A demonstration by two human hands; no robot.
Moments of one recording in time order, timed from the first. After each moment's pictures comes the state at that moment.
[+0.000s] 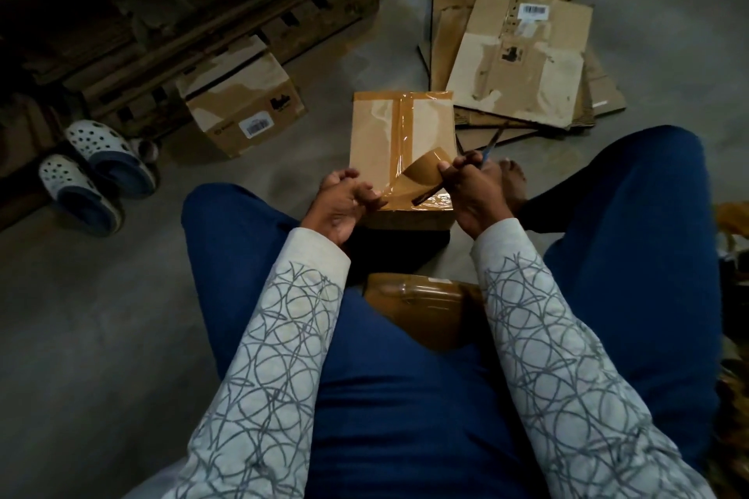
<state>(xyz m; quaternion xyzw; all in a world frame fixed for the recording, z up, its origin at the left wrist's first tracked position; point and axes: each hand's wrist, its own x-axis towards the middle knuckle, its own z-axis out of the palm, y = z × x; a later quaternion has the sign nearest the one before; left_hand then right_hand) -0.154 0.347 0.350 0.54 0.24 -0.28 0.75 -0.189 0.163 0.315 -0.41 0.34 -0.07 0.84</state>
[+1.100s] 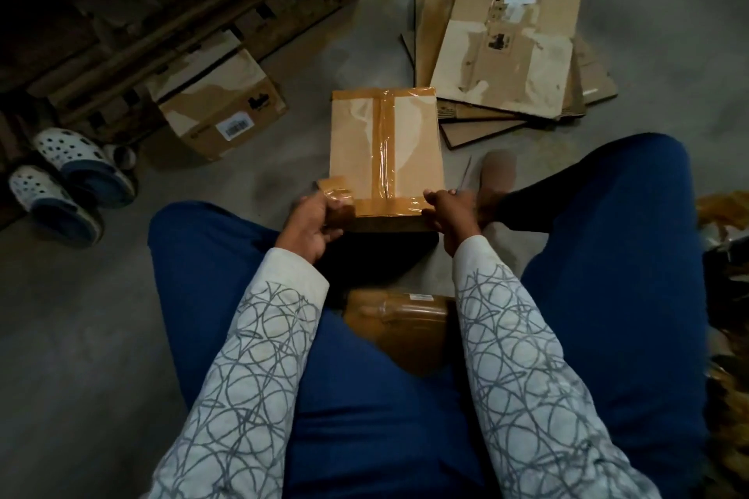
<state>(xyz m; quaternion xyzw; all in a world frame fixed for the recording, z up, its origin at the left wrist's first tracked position) -0.131 0.354 0.301 0.64 0.32 -0.29 0.64 -0.185 0.150 0.256 -0.55 0.48 0.07 0.68</state>
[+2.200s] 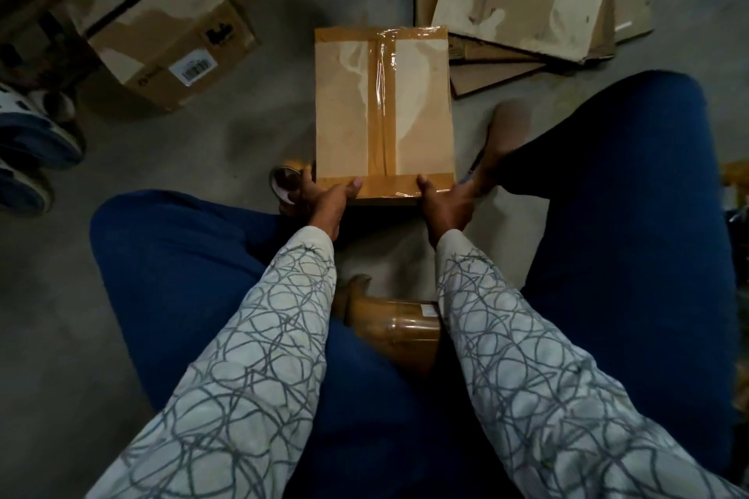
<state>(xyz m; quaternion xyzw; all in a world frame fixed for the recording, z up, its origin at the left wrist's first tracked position) -0.103 0.332 0.206 0.79 0.32 -0.24 0.46 -0.162 0.177 0.181 -0.65 0.59 0.03 0.48</state>
